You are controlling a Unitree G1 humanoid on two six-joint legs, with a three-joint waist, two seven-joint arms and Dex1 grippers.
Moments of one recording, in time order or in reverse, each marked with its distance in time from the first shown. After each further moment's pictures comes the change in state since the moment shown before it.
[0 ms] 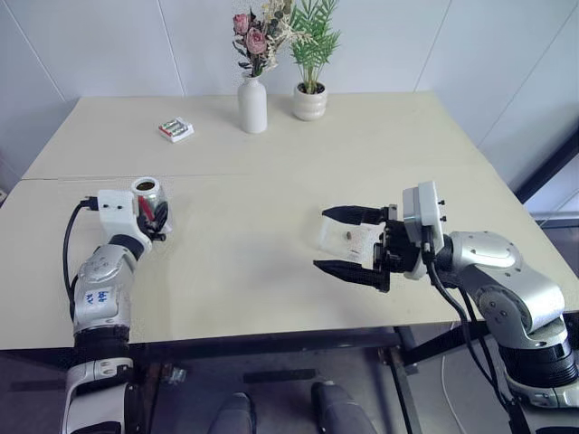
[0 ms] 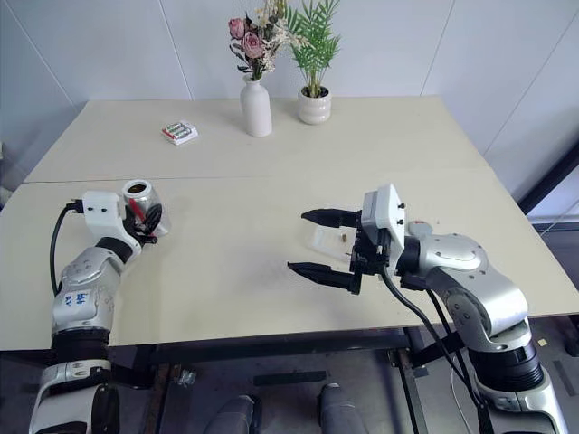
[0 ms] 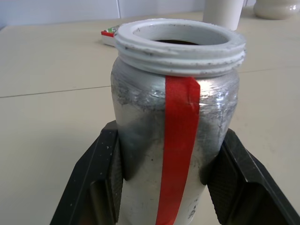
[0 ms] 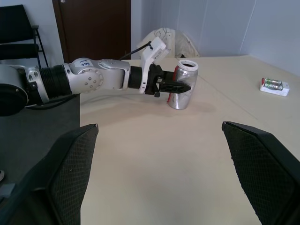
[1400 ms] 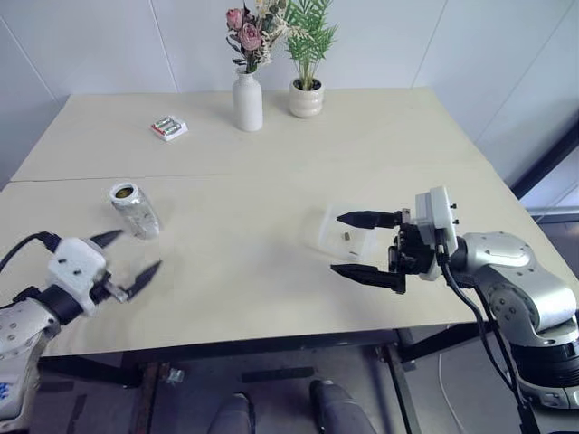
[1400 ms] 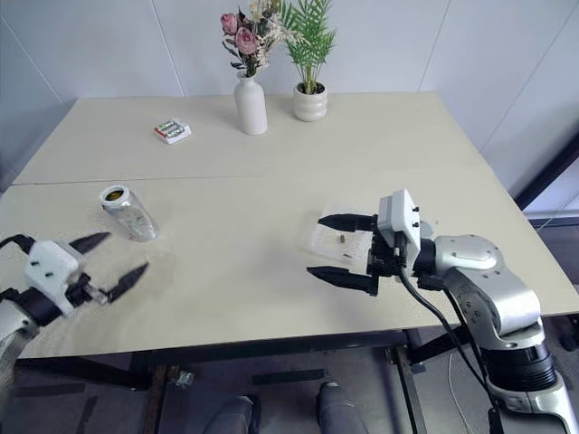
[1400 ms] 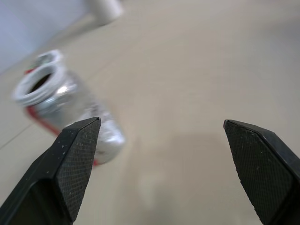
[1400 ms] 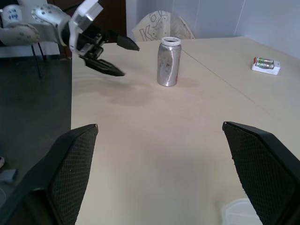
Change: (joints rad) left arm 0.665 0.349 0.116 -0.635 -0.178 -0.070 -0.515; right arm 0.030 -0.067 -0.068 0.071 -0.031 -0.050 0.111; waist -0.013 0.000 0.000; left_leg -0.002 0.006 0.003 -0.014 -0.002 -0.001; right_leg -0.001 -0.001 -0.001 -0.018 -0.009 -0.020
